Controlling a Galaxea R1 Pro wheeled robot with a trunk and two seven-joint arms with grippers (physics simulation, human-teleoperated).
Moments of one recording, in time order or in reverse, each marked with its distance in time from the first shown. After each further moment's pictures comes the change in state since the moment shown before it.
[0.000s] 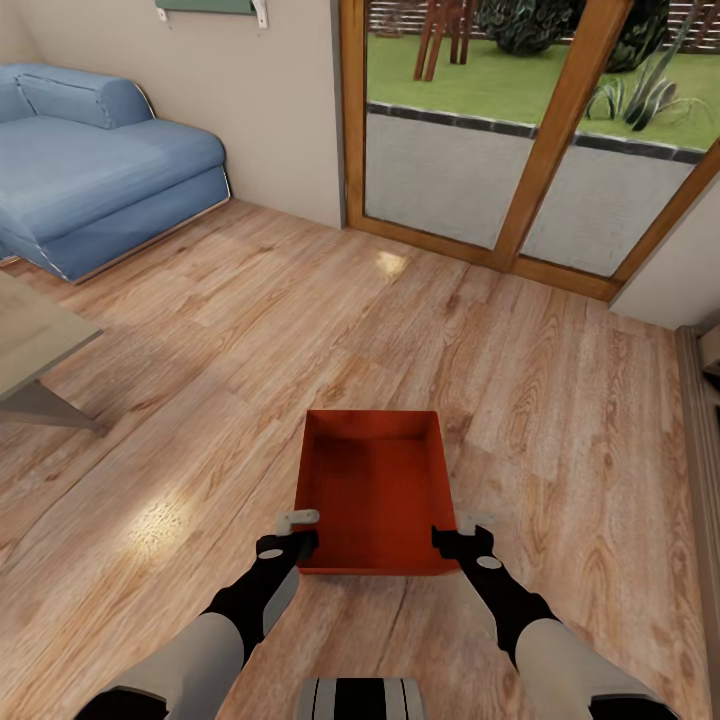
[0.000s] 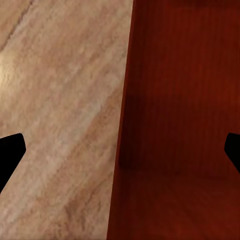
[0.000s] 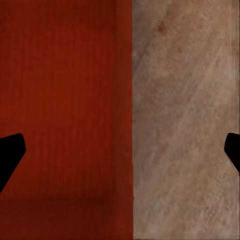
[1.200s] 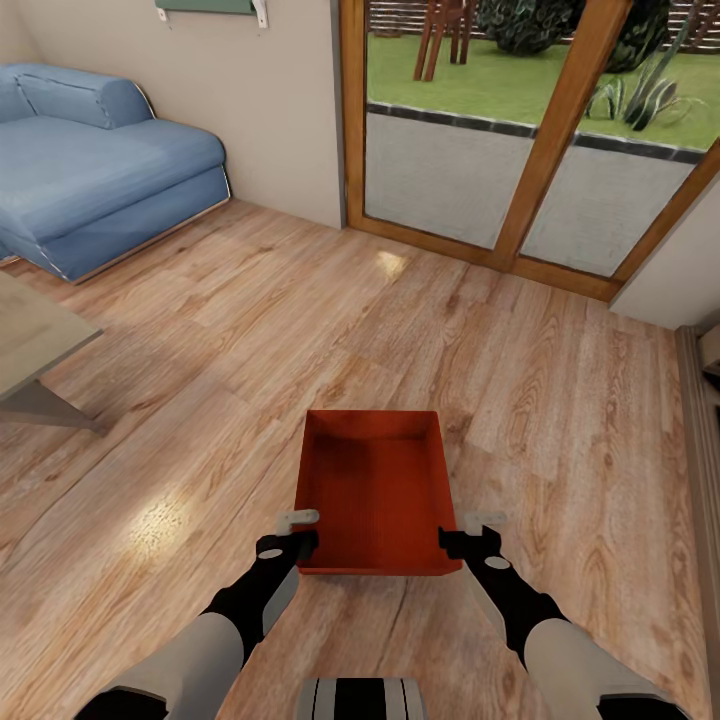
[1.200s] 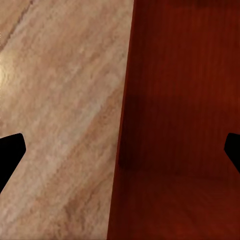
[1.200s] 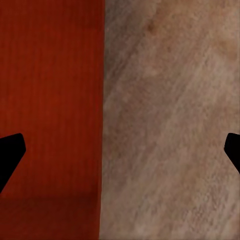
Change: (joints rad) left arm 0.000 0.000 0.002 0.000 0.002 0.000 -0.001; right arm 0.000 -0.028 0.002 0.002 -0.001 0.000 0.018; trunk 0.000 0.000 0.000
